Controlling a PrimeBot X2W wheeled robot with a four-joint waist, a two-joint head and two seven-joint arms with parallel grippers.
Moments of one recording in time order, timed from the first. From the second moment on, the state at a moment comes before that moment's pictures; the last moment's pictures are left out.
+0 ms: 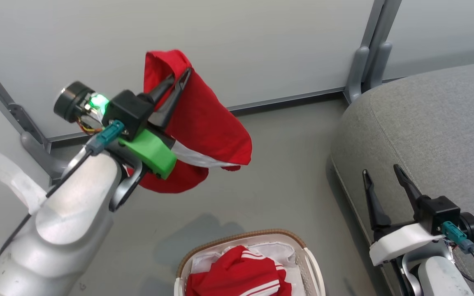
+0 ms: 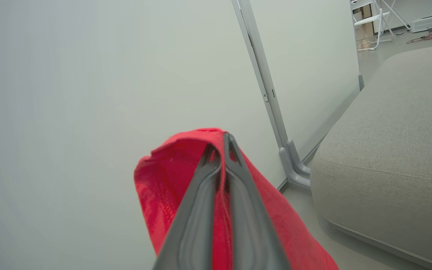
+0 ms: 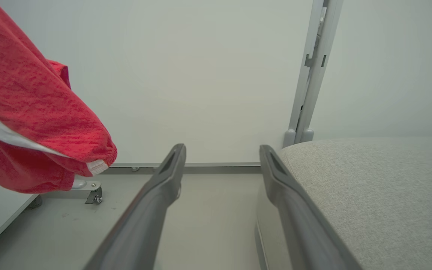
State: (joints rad) left arm -0.73 0.36 -0.69 0.31 -0.38 -0.13 -0.17; right arm -0.13 -0.05 -0.01 0.23 0.09 0.13 -0.26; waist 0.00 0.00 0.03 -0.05
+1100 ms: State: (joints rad) left arm -1.04 0.23 -0.86 0.31 -0.50 -0.13 -0.03; right arm -0.26 -0.05 0.33 0.26 0.01 0.13 -0.26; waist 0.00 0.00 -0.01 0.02
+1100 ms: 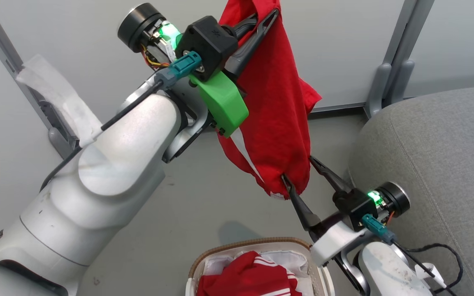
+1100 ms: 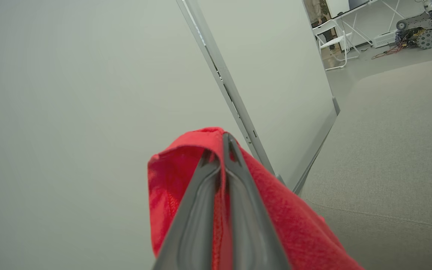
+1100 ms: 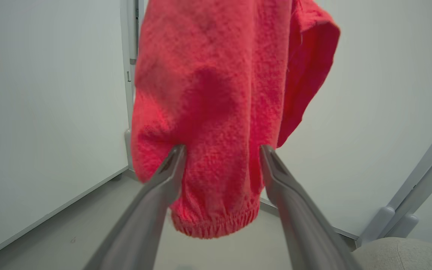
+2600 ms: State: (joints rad) left arm -0.67 0.26 -0.83 0.41 -0.67 -0.06 -0.23; right arm -0.46 -0.05 0.21 0.40 0.04 0.13 -0.26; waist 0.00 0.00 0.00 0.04
